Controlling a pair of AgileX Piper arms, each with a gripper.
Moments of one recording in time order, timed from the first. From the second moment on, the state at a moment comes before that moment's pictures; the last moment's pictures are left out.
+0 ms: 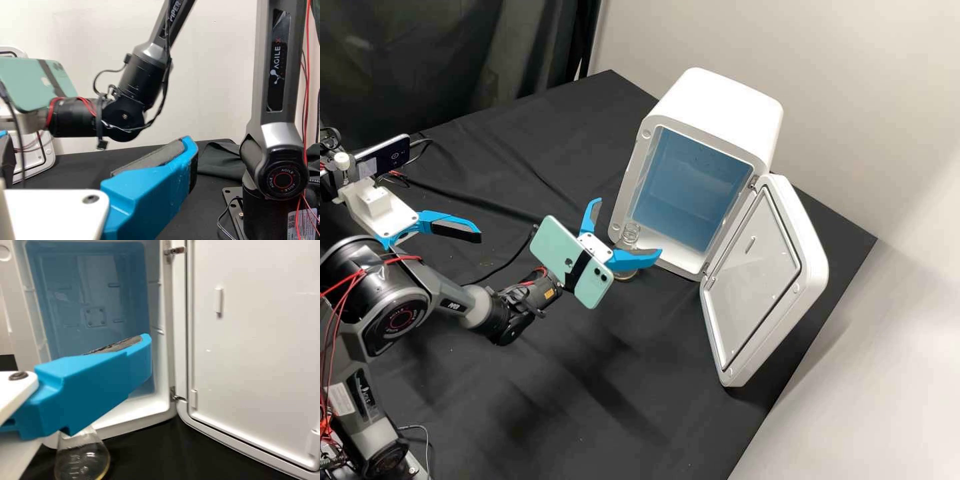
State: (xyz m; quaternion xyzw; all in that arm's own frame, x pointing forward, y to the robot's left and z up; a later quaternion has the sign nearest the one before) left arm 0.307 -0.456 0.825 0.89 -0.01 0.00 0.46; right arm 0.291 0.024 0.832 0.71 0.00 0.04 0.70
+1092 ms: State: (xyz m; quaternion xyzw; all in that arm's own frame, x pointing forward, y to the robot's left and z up) left arm 0.308 -0.445 0.825 0.89 0.00 0.00 0.45; right arm 0.286 0.010 0.817 0.71 0.01 0.03 0.70
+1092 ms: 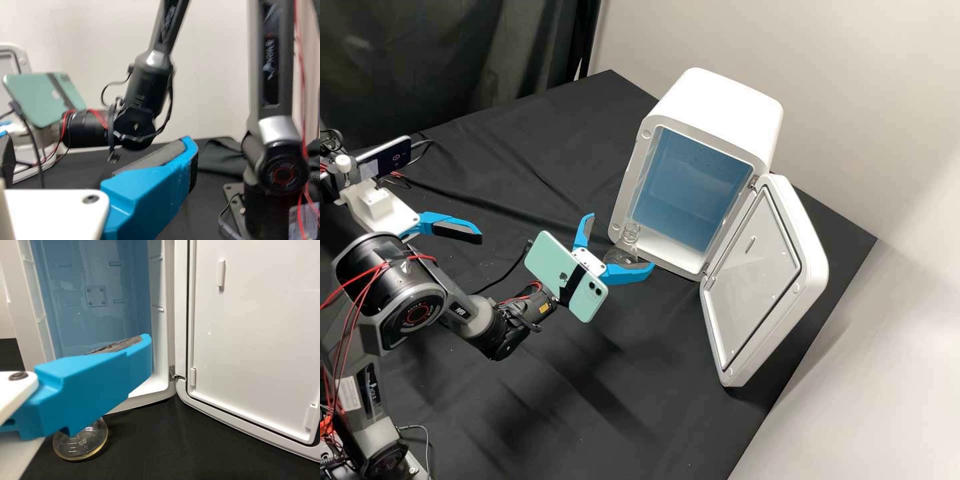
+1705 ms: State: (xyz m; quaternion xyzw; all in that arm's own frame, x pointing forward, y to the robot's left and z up) left arm 0.302 -0.414 0.811 0.89 0.07 0.03 0.46; right arm 0.286 0.011 0.814 0.71 0.02 0.03 0.71
